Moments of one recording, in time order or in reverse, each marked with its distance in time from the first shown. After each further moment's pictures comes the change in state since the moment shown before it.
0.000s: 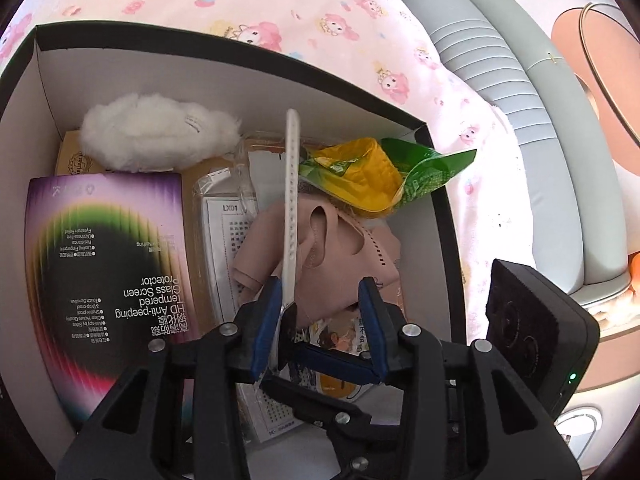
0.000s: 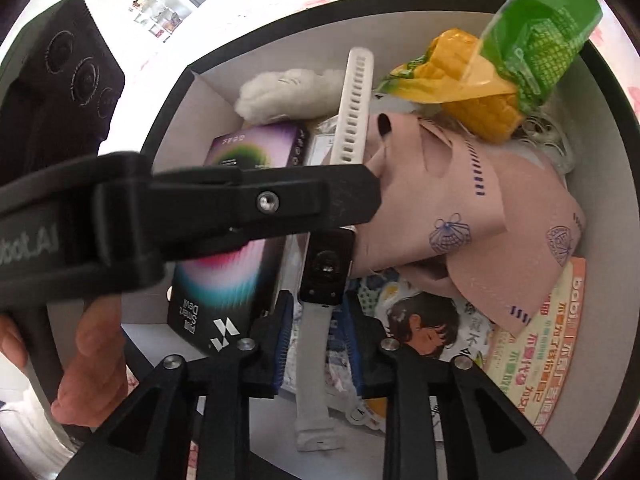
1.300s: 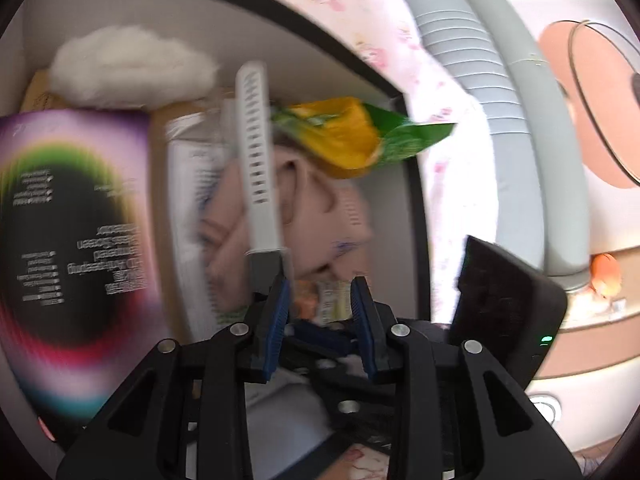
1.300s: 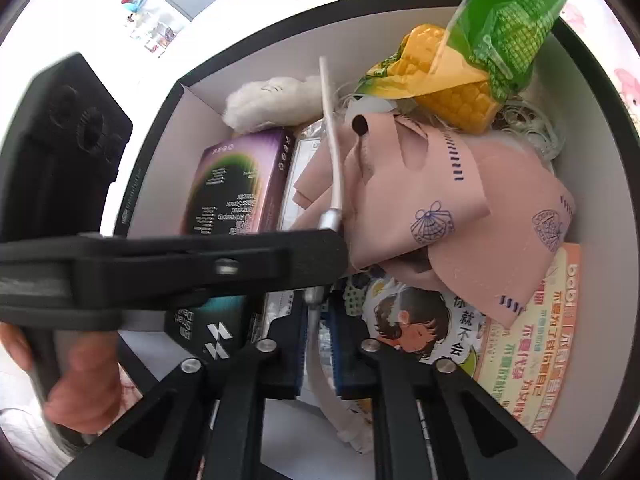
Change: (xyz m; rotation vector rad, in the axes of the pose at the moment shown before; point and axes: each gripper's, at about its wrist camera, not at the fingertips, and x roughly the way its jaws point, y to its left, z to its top) left arm 0.003 0.002 -0.005 -0.052 0.094 -0.163; right arm -0.014 -0.012 -0.027 0.041 -0.043 0.000
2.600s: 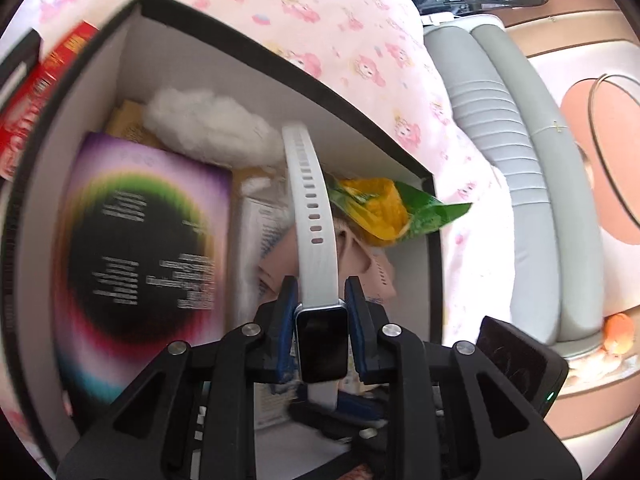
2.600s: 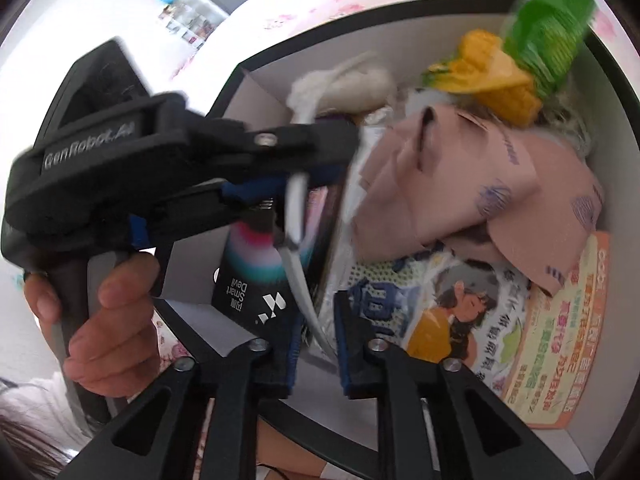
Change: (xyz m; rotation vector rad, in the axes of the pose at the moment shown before) left arm -0.043 0.018 -0.014 -0.127 -0.247 0.121; right arm 0.019 0.036 -0.007 -0.034 0.015 0.138
